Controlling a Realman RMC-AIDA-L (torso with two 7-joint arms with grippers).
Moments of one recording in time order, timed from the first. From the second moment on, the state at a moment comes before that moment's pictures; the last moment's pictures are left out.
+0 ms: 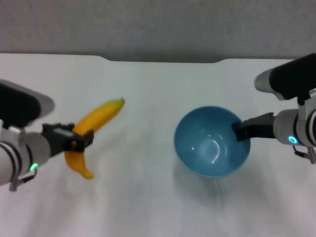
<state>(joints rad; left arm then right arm) -0.19 -2.04 -1.41 -1.31 2.61 -0.49 0.34 0.47 2.01 1.45 1.17 -2.52 0.73 -0.31</state>
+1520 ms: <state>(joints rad) -0.29 -2.04 -1.23 -1.36 2.17 -0.33 0.44 0.67 2.01 1.32 0.92 -2.10 0.58 -0.38</state>
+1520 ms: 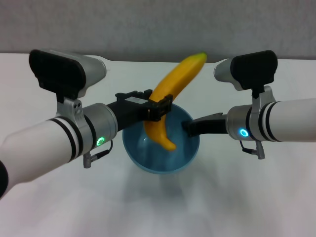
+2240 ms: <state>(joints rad) -0.20 -2.03 -1.39 -1.36 2.18 -0.33 0.48 0.66 2.00 1.38 0.88 -2.10 0.65 -0.37</state>
